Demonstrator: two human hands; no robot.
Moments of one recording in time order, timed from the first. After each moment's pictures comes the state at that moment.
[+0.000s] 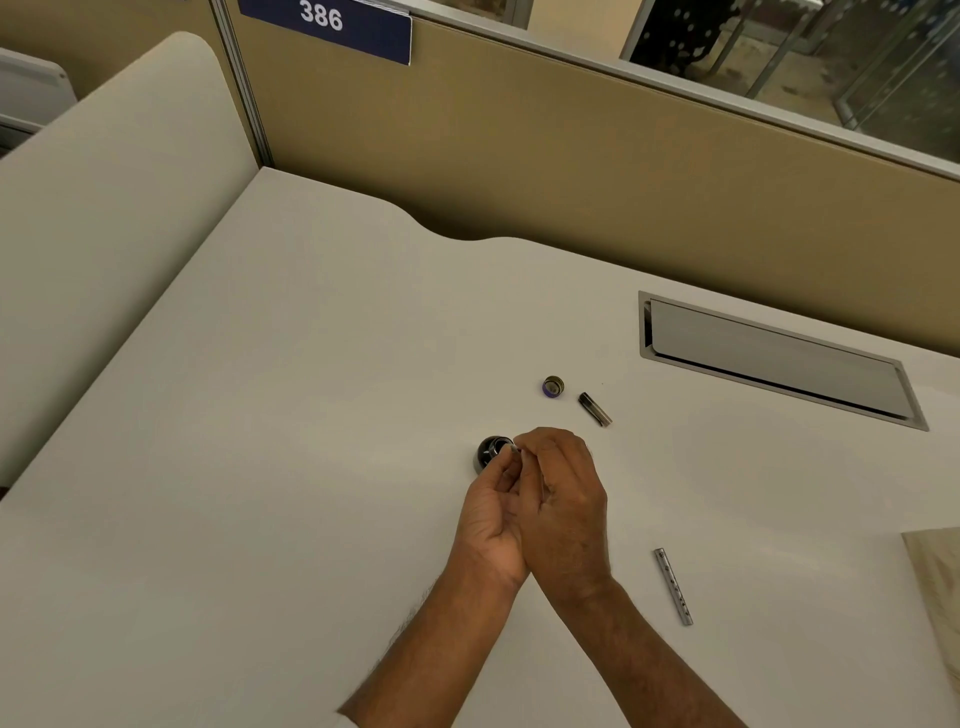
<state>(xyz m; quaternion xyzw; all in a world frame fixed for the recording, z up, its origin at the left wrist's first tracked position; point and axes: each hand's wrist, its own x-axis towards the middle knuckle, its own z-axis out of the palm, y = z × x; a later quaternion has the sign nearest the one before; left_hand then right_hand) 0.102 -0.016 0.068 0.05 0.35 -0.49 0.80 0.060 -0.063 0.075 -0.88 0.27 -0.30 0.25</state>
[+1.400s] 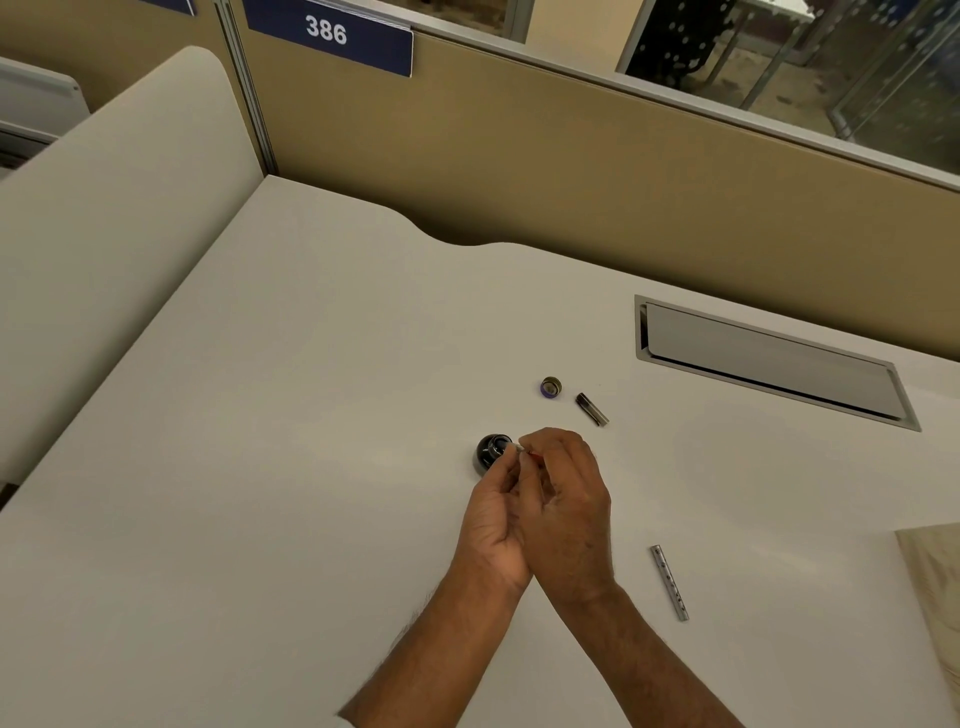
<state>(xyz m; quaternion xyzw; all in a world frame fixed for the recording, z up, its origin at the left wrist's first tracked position) 0.093 -0.014 0.068 -0.01 0.36 -0.51 0.78 0.052 -0.057 0.087 -0.86 0.28 -0.31 0.29</state>
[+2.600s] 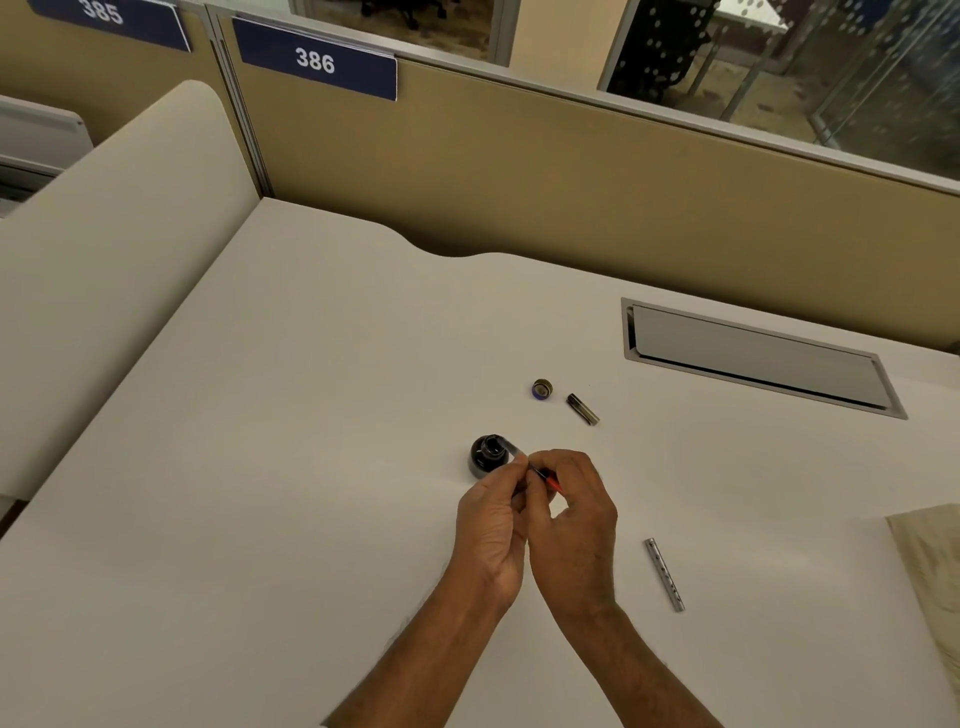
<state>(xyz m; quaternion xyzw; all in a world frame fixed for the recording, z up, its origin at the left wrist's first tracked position) 0.079 -0.007 0.073 0.35 0.22 -0.44 0.80 0.026 -0.054 0.090 -0.82 0.32 -0.29 0.38</state>
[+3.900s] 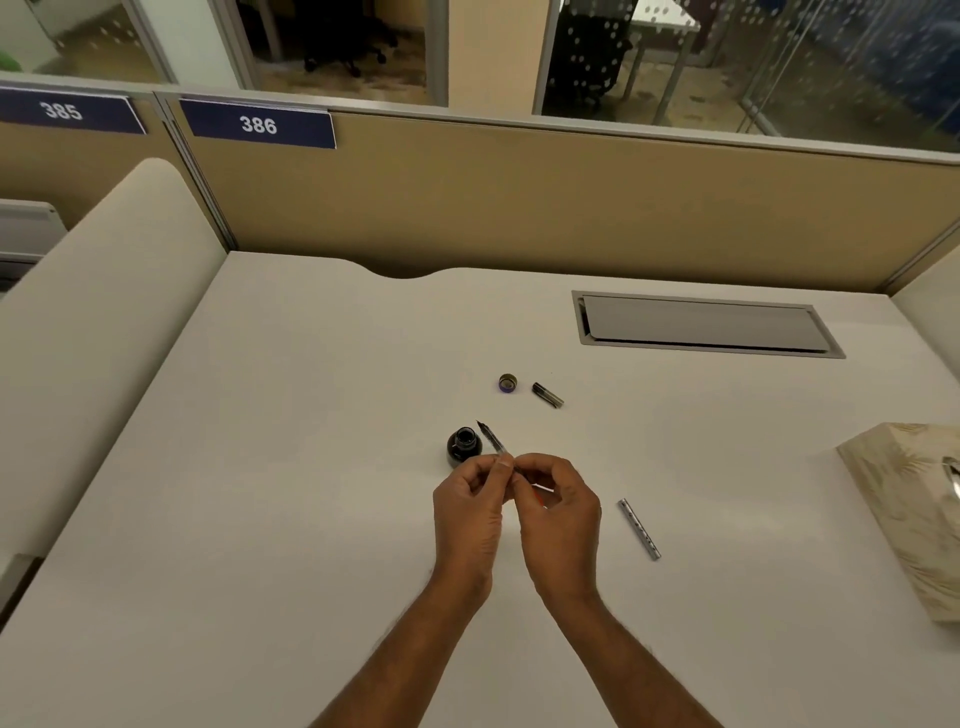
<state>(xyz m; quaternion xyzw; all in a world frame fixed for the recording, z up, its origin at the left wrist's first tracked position) 0.055 0.012 0.102 0.64 0.01 -0.31 0.70 -0.005 -0.035 0.104 -0.65 0.44 -0.32 0.54</state>
